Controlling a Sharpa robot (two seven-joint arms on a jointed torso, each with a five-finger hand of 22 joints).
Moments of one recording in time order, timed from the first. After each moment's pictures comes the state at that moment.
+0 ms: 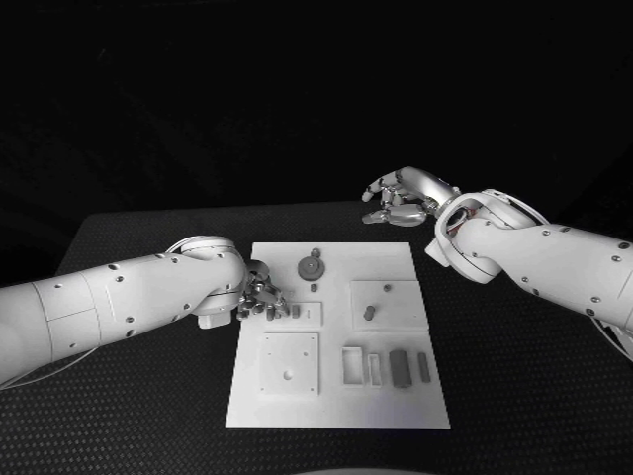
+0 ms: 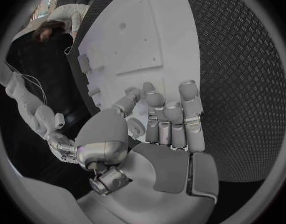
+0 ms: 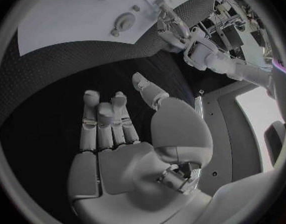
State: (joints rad) left arm 1.27 -0.62 -0.19 1.30 -1.05 0.17 -0.58; left_hand 0.77 -0.07 0.57 -0.16 0.06 1.15 -0.01 0.49 0.89 1.29 -0.11 0.99 0.82 1.13 -0.19 1.49 0.58 0.01 1.26 -0.27 0.62 1.31; right arm 1.26 -0.69 -0.02 1.31 -1.19 -0.39 0.01; right_hand 1.06 -0.13 0.56 -0.29 0.05 0.83 0.16 0.20 0.53 0.98 0.06 1.12 0.95 1.05 -0.04 1.51 0.85 0.25 1.01 0.03 0.97 1.31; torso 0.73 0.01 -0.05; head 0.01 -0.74
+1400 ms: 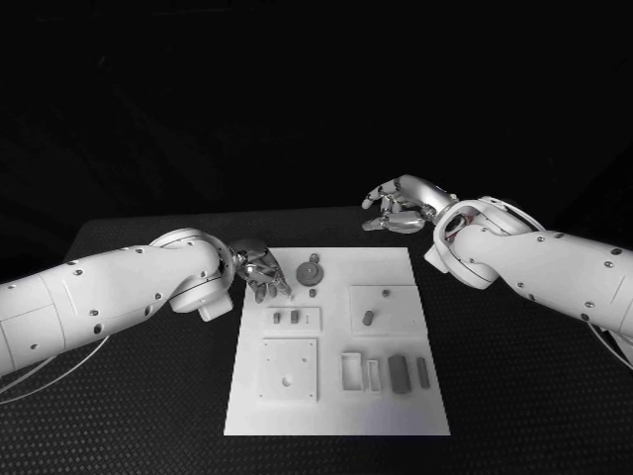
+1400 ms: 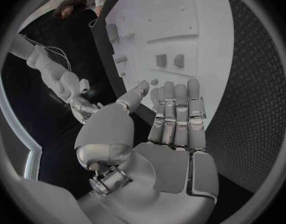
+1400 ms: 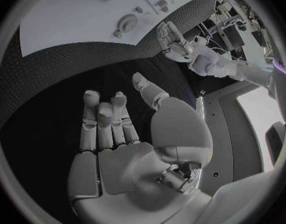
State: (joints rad) left arm 1.27 -0.71 -0.12 1.36 -0.91 -0.01 -0.32; left_hand 1.03 -0.05 0.56 -0.29 0.07 0.87 0.15 0.34 0.71 0.99 0.07 0.55 0.53 0.88 0.00 1.12 0.41 0.01 0.98 -0.10 0.32 1.15; right arm 1.25 -0.69 -0.02 1.28 -1.19 -0.39 0.01; right_hand 1.06 -0.13 0.56 -0.29 0.05 0.83 0.16 0.20 0.53 0.98 0.06 1.12 0.94 1.05 -0.04 1.51 0.84 0.25 1.01 0.03 0.97 1.31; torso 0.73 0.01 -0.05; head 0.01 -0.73
